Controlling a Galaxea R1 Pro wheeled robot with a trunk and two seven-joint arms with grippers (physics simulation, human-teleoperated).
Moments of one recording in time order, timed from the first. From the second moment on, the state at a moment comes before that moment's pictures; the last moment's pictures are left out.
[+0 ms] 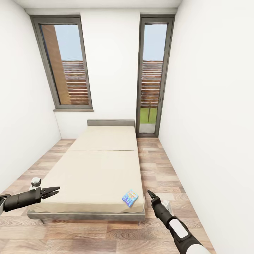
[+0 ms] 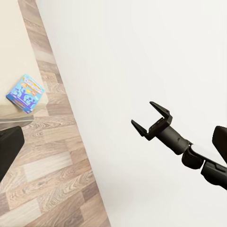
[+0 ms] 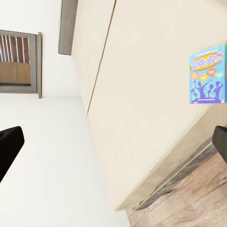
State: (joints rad) left arm -0.75 0.52 0.38 -0.32 -0.13 0.55 -1.56; right arm -0.54 0.10 -0.28 -0.38 -0.88 0.21 0.44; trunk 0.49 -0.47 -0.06
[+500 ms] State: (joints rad) left arm -0.75 0.52 0.38 -0.32 -0.13 0.54 -1.56; right arm -0.54 0.10 -0.28 -0.38 -0.88 0.21 0.44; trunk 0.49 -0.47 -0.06
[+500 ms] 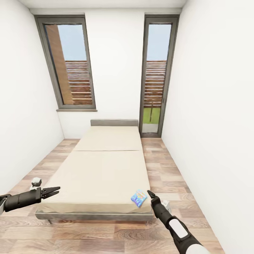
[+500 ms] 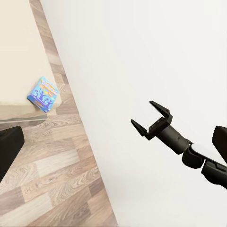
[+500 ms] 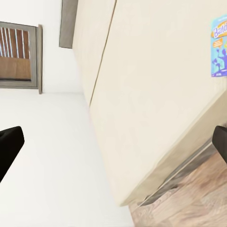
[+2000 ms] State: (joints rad) left arm -0.75 0.52 0.38 -0.32 -0.13 0.54 -1.56; right arm -0.54 0.09 -0.29 -0.31 -0.88 0.21 0.43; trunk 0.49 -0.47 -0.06
